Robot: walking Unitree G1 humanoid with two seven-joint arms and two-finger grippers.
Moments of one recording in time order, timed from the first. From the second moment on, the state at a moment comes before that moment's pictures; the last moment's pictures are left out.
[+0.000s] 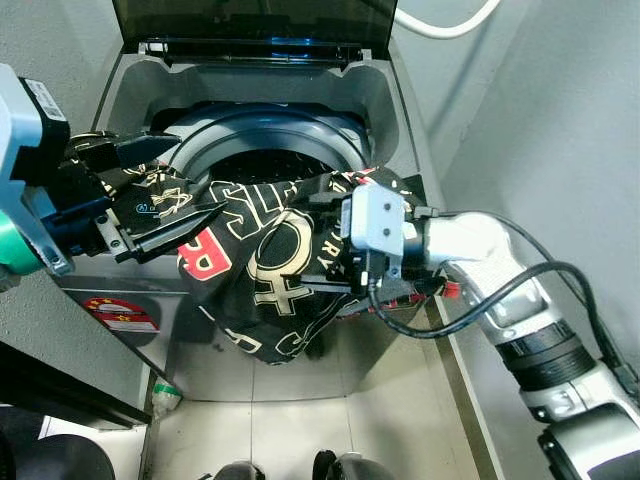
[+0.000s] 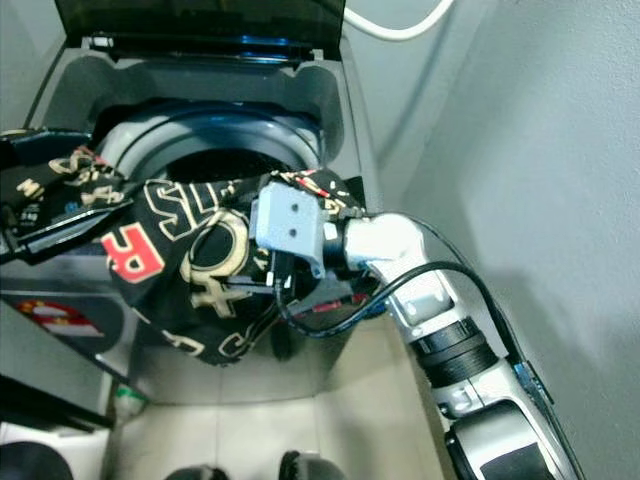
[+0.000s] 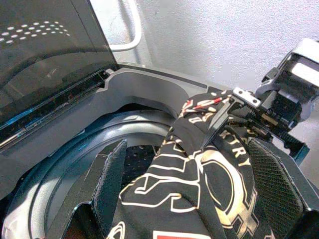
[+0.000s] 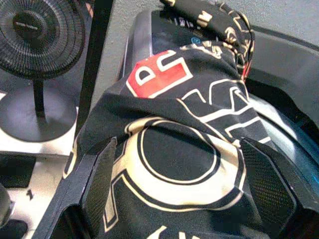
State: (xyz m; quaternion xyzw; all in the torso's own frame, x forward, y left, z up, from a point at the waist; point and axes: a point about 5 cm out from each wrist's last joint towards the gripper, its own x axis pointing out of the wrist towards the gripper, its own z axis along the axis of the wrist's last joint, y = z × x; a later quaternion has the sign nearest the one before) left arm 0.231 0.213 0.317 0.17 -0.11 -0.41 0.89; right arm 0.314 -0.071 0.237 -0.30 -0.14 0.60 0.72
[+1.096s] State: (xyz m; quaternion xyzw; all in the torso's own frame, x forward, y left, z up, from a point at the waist) left arm 0.233 0.210 0.314 0.16 -0.12 -0.41 0.89; right arm 0.332 -0.036 0.220 -0.30 -0.15 0.55 0.76
